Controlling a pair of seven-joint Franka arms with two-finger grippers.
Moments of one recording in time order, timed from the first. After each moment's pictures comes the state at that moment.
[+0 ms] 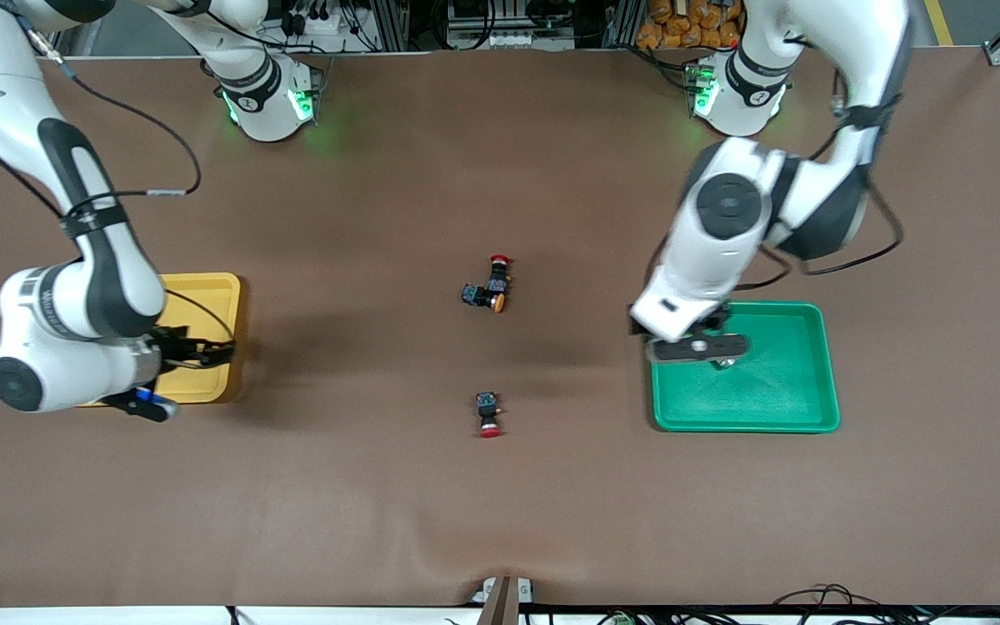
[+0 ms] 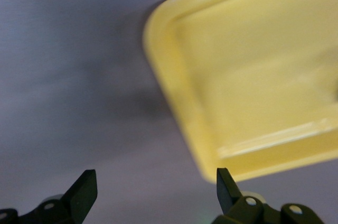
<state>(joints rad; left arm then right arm) -0.41 0.30 -0.03 -1.82 0.13 2.15 -0.54 -0.33 0.63 0.43 -1.58 -0.10 1.72 0.48</state>
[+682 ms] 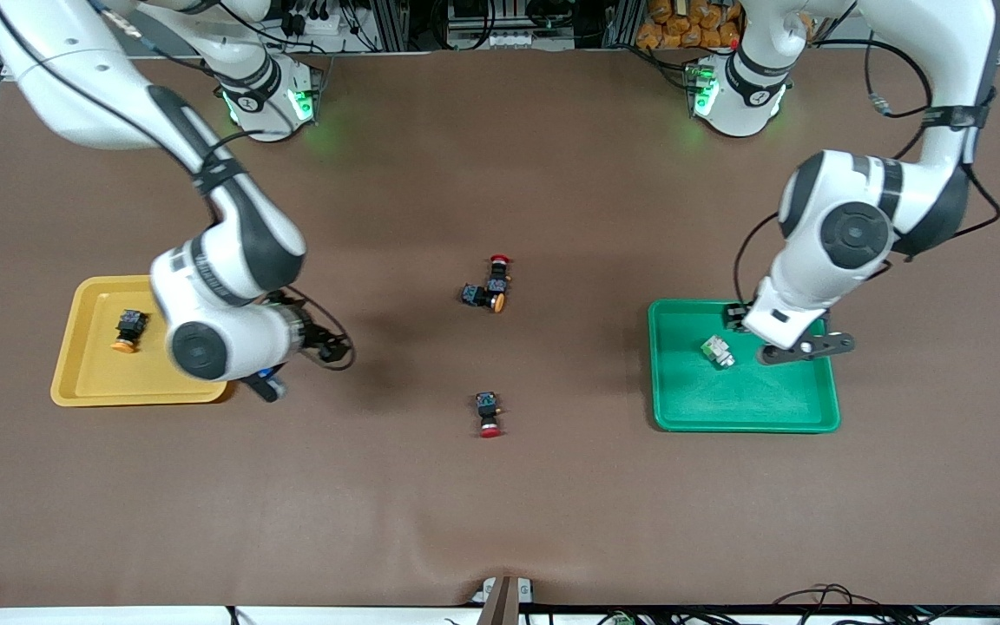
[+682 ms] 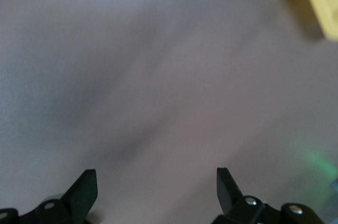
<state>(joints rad) -0.18 0.24 -0.03 -2.00 0.13 2.16 -0.42 -0.08 0.63 0.53 -1.57 -0.10 1.77 1.28</state>
